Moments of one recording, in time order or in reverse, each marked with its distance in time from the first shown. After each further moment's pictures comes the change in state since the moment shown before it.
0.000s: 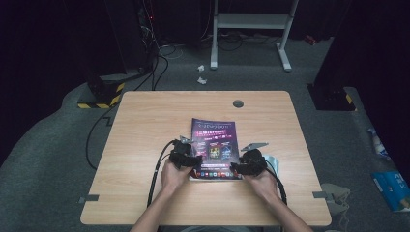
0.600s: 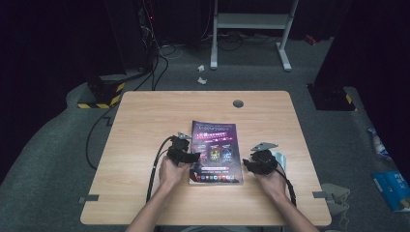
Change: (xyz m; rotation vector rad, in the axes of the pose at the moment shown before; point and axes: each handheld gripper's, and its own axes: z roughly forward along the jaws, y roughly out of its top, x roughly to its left) left arm 0.014 0.017 -0.004 0.008 0.002 -0.018; right arm -0.032 -0.013 -0.008 -0.056 -0.142 -0.036
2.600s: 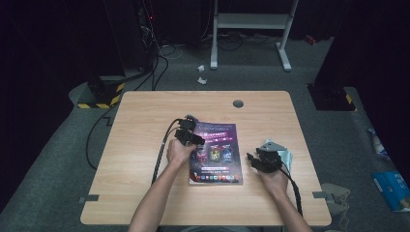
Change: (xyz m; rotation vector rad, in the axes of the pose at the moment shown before) left arm 0.015 0.062 0.037 0.171 -0.006 -0.081; right arm -0.020 -0.015 0.009 -0.163 -0.049 0.037
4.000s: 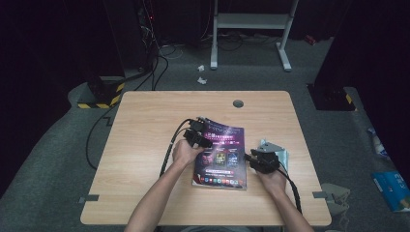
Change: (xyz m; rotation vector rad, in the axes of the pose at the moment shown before) left arm -0.032 0.005 -0.002 0.023 -0.048 0.140; right arm 0.006 0.001 0.002 -0.016 0.065 -0.054
